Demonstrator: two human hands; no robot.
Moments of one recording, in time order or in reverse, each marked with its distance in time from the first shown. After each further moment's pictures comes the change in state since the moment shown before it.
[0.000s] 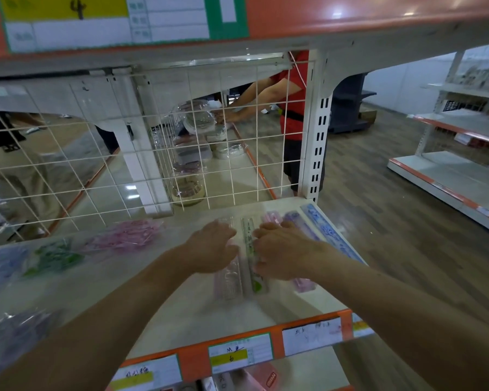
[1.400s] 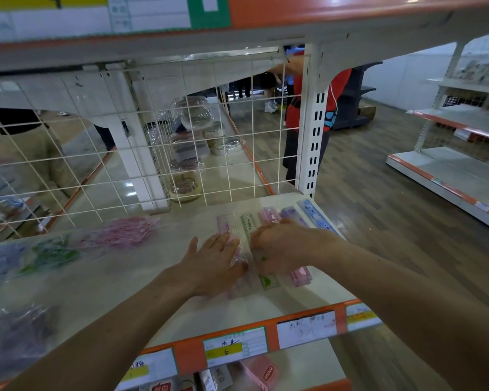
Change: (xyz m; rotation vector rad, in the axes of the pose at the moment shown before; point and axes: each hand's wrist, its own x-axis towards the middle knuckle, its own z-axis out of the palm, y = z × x) left_hand -0.019 0.008 0.030 0.185 -0.138 -0.055; right_hand 0.010 0.021 0.013 0.138 -0.124 0.015
